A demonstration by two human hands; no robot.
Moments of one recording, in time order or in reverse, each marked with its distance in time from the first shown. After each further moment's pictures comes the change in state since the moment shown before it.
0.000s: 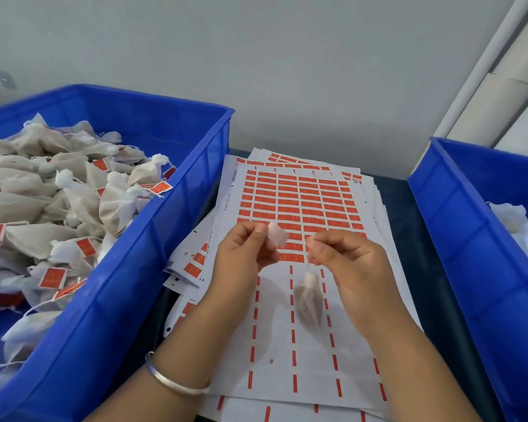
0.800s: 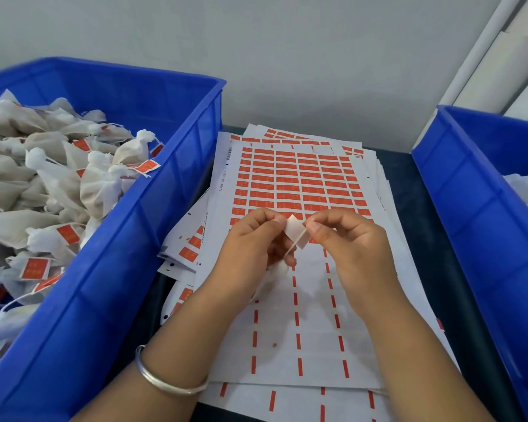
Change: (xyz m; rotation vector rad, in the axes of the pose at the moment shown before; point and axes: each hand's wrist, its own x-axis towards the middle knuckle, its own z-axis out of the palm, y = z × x) left_hand -0.016 0.010 0.001 0.120 -0.222 -0.069; right_hand 0.004 0.022 0.006 -0.144 0.108 0.008
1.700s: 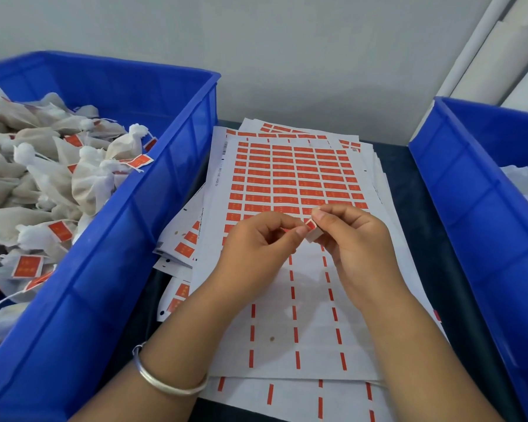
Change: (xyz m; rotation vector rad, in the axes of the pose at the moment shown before) left_hand -0.005 -0.004 0.002 0.384 -0.116 0.335; right_hand 0.006 0.008 -0.002 0.205 0.095 0.182
